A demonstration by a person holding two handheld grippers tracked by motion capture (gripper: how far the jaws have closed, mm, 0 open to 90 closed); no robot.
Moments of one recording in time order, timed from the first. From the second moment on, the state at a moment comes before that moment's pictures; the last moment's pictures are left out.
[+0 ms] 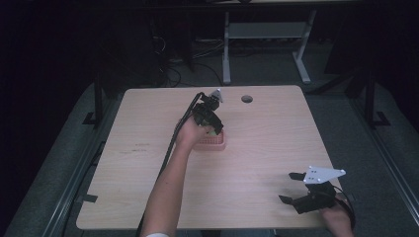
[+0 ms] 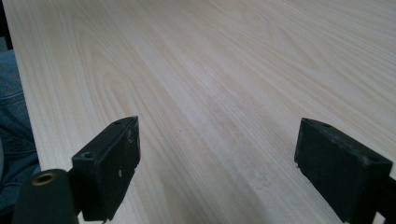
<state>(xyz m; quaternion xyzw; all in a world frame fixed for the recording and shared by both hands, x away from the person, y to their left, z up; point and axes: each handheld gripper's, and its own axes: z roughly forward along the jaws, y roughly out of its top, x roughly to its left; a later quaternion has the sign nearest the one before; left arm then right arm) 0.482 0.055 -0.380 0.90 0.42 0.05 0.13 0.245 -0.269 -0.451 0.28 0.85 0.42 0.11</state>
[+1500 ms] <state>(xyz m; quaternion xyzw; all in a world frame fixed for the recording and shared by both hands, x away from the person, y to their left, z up) 0.493 0.058 -0.422 0.89 0.45 0.01 0.10 0.244 -0.268 -0.449 0.28 0.86 0.42 0.12</state>
